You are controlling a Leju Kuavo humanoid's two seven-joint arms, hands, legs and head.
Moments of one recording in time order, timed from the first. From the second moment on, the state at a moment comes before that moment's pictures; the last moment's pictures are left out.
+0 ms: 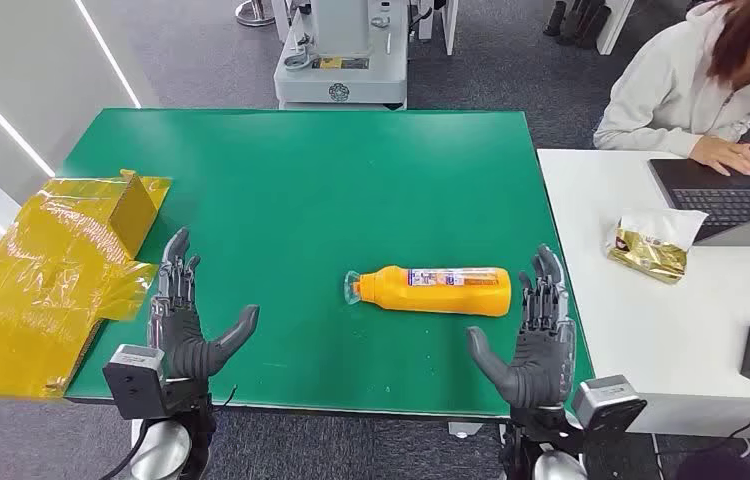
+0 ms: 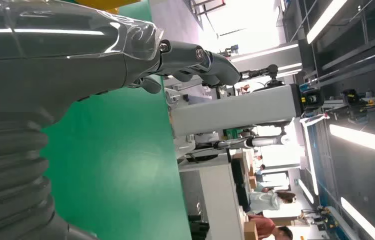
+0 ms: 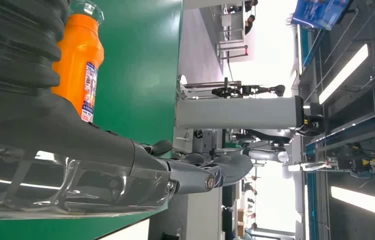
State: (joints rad) left arm 0.00 -0.17 -0.17 -1.42 -0.16 0.19 -0.60; right arm 0.09 0.19 0.20 -1.68 0.02 -0.05 -0.56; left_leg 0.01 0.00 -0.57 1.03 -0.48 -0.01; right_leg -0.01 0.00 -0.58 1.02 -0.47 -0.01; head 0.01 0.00
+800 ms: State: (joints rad) left arm -0.04 -0.18 -0.17 -1.42 -0.19 0.20 -0.59; right arm -0.01 0.13 0.20 -1.63 0.28 -0.18 -0.50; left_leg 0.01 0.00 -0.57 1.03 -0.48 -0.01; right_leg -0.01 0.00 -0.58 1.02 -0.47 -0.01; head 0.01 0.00
